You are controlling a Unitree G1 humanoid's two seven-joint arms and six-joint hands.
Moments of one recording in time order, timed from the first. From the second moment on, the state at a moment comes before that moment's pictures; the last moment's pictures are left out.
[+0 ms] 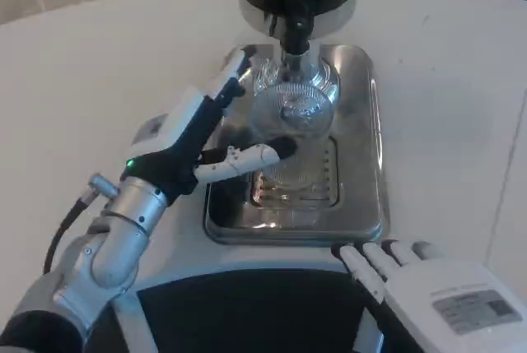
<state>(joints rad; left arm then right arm) -0.86 0.40 -0.24 1.00 0.48 -0.67 0.25 0.31 0.03 0.14 -1.03 -1.43 -0.17 0.87</state>
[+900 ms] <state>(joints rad) -0.70 0.62 -0.13 0.98 0.39 -0.75 0.17 0.08 0.07 0.02 -1.03 -1.21 0.06 0.89</state>
